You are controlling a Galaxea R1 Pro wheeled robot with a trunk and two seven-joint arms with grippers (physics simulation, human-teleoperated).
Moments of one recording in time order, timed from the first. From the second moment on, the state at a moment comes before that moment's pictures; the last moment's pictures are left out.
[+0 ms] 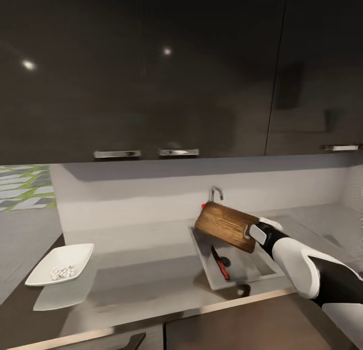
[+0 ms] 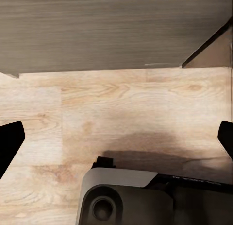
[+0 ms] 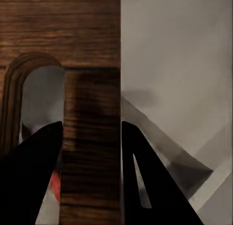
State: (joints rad) left arm -0.24 -0.03 -0.07 0.08 0.20 -0.27 0.06; right arm -1.12 -0.07 -0.24 -0.02 -0.15 0.18 -0.38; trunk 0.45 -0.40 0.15
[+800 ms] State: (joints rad) left arm -0.24 -0.02 -0.07 0.07 0.20 -0.27 0.07; right arm -1.05 0.17 -0.23 -0.02 -0.70 -0.09 -0.86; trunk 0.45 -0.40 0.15
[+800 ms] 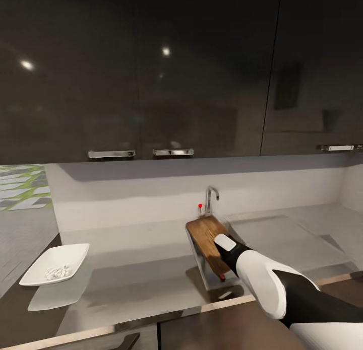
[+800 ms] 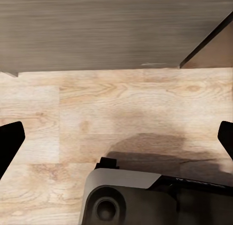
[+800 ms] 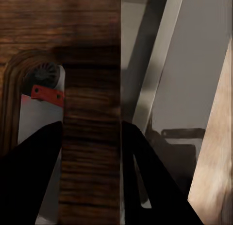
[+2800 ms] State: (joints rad) left arm -0.24 0.01 -0.06 0.07 0.27 -0.27 0.08; right arm -1.01 0.17 -0.23 -0.04 -0.72 -0.27 -1.10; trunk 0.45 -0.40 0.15
